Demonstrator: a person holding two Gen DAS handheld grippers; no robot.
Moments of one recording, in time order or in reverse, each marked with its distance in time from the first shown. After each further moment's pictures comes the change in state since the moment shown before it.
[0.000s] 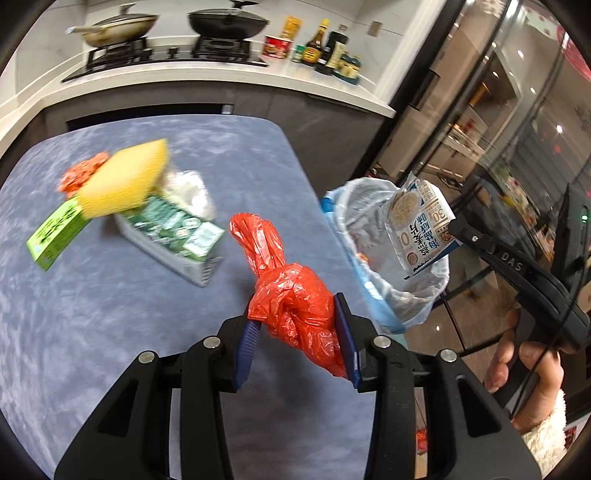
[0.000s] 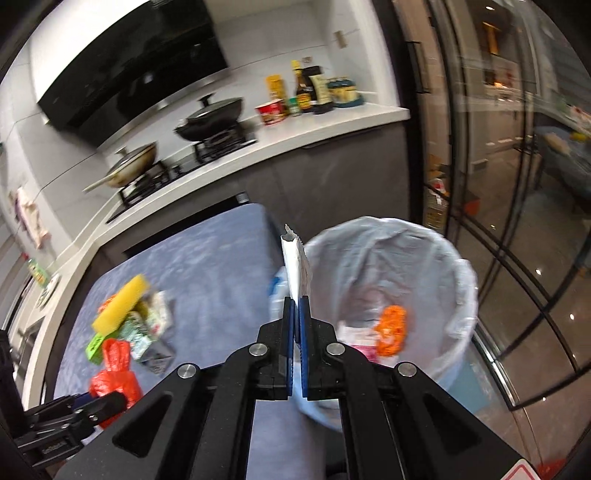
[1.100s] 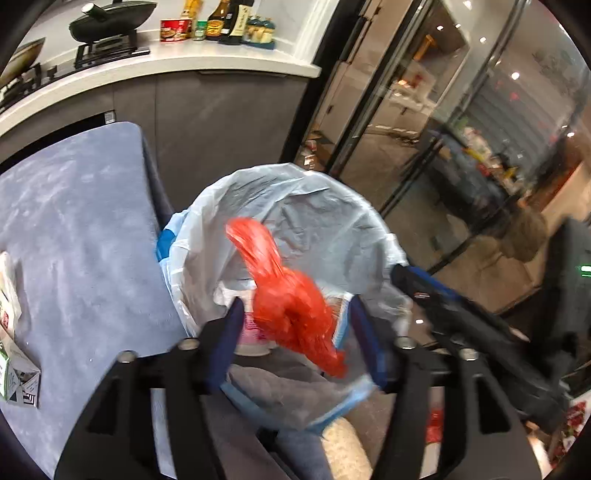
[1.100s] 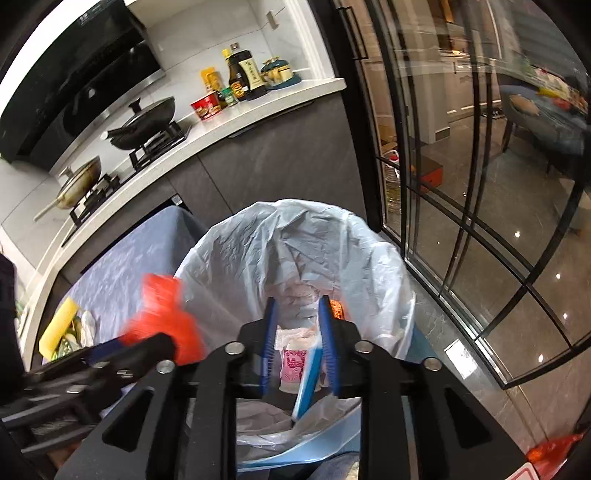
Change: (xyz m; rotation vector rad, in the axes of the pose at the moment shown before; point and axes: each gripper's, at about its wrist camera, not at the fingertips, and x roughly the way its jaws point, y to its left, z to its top) left arm 0.150 -0.129 0.054 0.189 0.094 -0.124; right arm 0.049 -0.102 0.004 0.129 0.043 -0.095
